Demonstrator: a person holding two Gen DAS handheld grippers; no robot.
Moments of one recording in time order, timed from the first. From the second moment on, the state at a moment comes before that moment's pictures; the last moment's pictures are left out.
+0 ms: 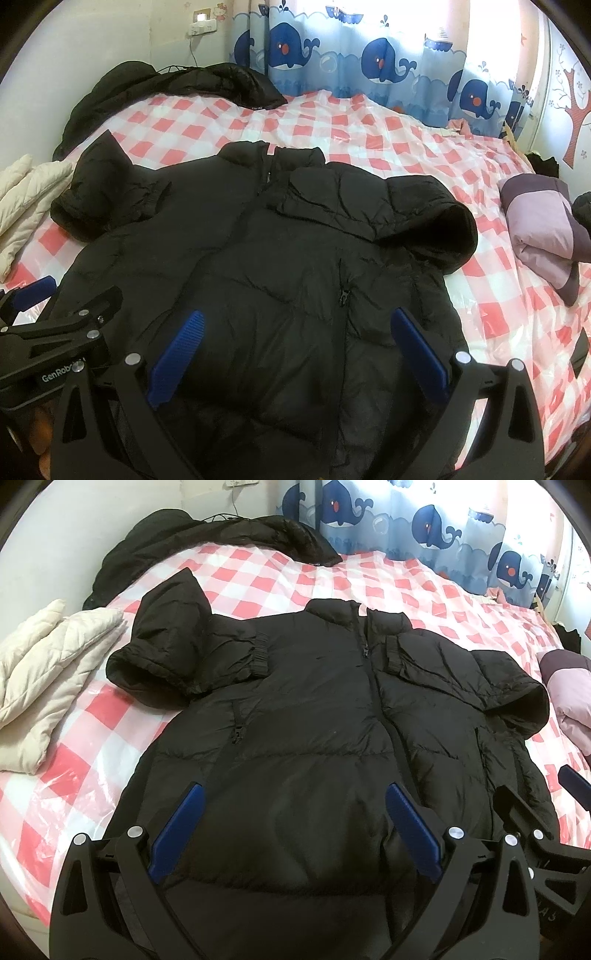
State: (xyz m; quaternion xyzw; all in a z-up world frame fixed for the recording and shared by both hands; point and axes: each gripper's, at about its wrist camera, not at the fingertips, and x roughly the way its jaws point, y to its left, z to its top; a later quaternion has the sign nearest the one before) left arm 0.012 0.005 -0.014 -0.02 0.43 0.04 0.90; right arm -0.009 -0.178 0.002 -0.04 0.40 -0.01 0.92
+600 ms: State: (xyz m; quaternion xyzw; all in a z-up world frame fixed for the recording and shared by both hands) left arm 0.014 0.000 -0.017 -0.02 0.44 0.04 0.90; right arm -0.002 -0.189 -0.011 0.02 0.43 0.03 0.90
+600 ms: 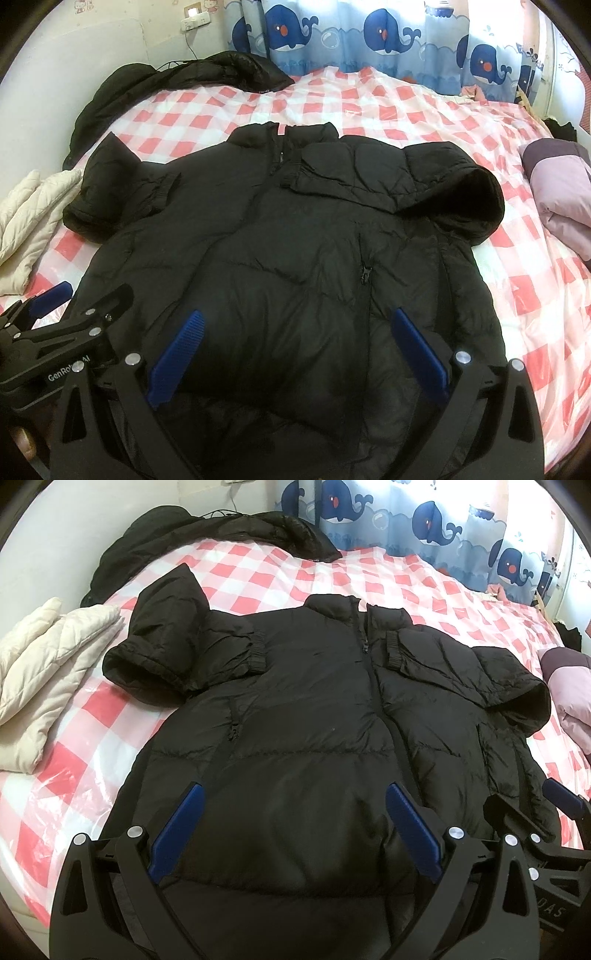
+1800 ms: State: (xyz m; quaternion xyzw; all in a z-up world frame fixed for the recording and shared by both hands) left arm 0.026 0.010 -0.017 -0.04 0.45 0.02 0.89; right arm 0.117 -0.183 -0.016 -0.13 0.38 0.01 0.91
